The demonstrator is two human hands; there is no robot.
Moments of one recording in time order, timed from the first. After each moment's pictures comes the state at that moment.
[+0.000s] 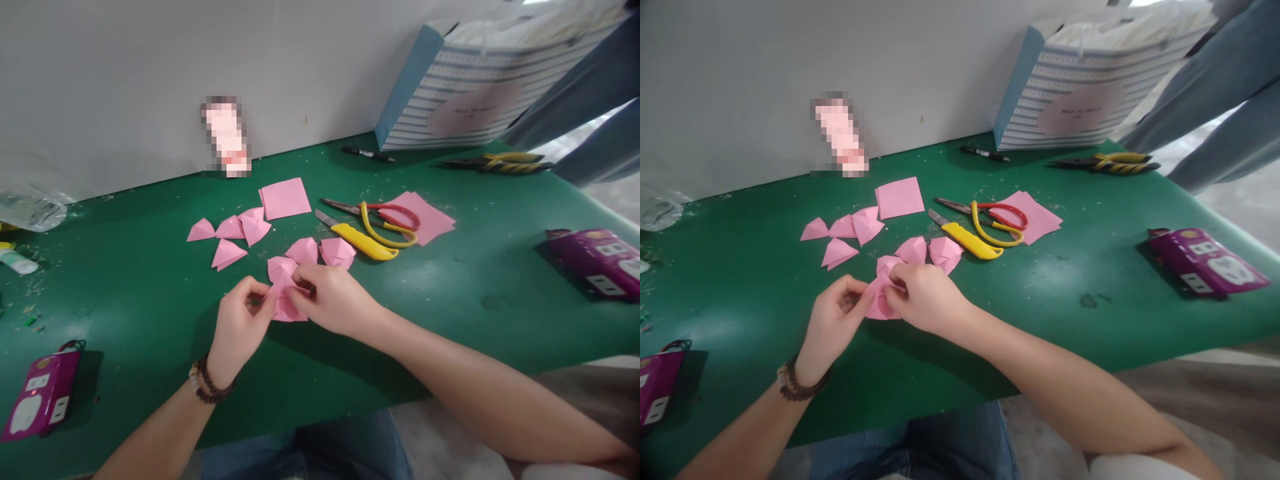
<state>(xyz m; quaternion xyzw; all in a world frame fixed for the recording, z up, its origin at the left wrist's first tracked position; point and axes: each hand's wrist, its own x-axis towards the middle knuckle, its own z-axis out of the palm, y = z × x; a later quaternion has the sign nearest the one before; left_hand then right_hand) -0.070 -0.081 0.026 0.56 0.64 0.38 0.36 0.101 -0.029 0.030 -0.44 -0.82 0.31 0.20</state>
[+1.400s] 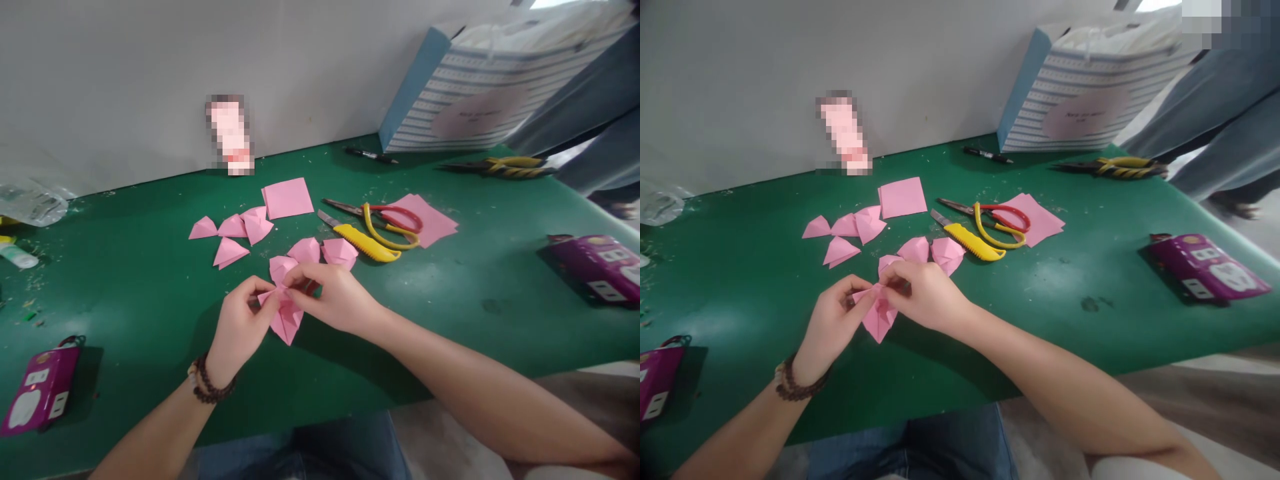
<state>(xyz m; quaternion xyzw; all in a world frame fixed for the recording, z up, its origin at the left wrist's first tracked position) -0.068 -0.080 0.034 0.57 0.64 0.36 0.38 0.101 -0.029 0.026 -0.37 -0.77 0.42 0.31</state>
